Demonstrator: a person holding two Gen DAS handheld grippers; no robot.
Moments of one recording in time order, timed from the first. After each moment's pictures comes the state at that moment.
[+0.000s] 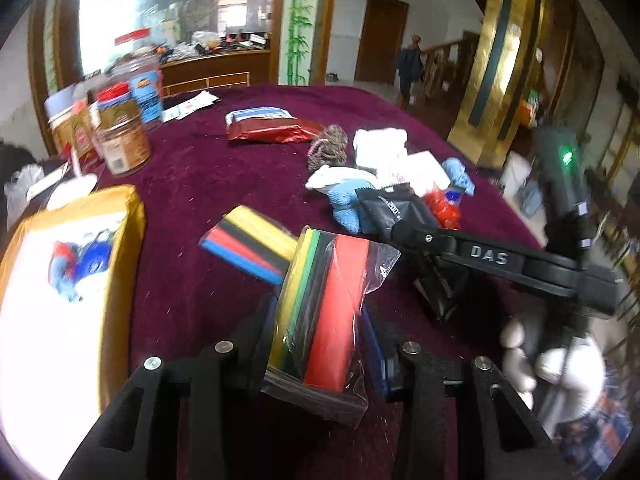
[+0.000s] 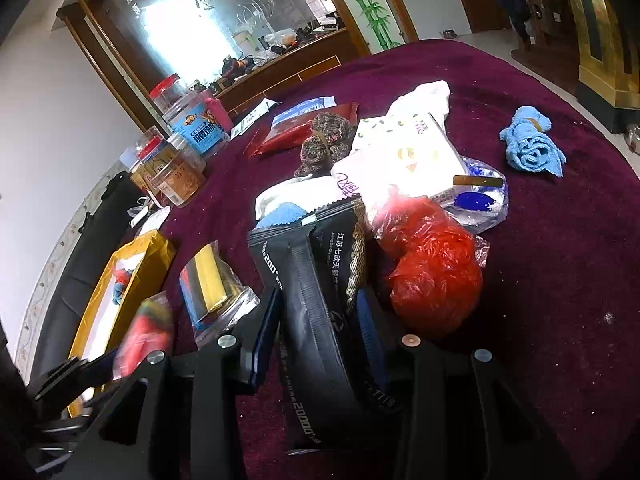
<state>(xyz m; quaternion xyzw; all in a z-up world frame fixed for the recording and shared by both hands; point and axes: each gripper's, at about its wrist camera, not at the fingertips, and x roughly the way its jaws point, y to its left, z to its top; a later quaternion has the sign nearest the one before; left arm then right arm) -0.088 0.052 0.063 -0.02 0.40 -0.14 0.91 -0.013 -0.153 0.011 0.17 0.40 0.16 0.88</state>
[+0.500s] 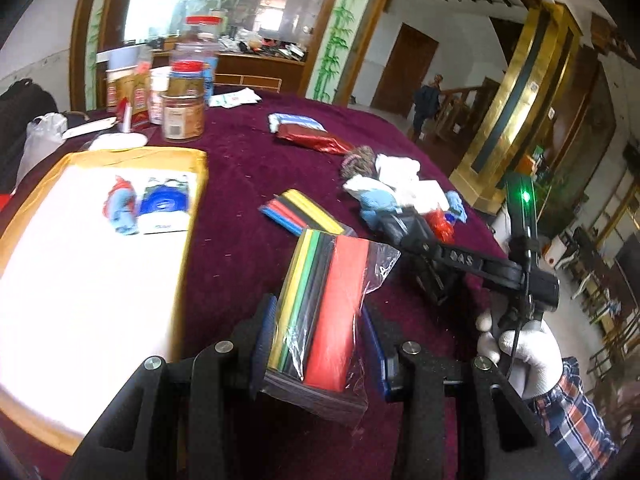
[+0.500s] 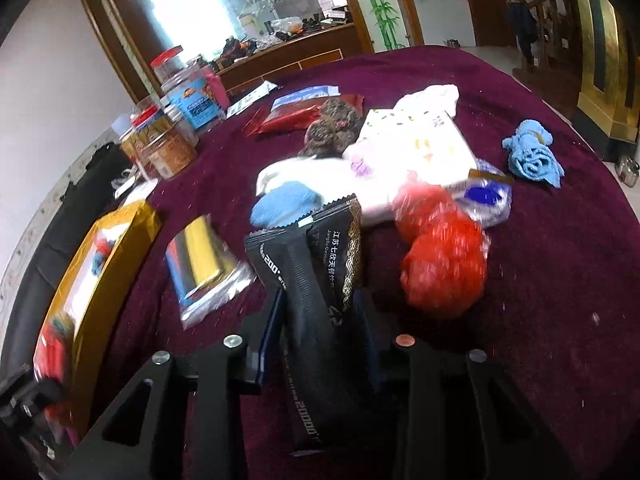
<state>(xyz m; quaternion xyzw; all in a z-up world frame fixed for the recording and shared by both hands) -0.147 0.119 0.076 -0.11 0.38 -0.12 0.91 -0.027 -0.130 0.013 0.11 0.41 0.15 0.89</state>
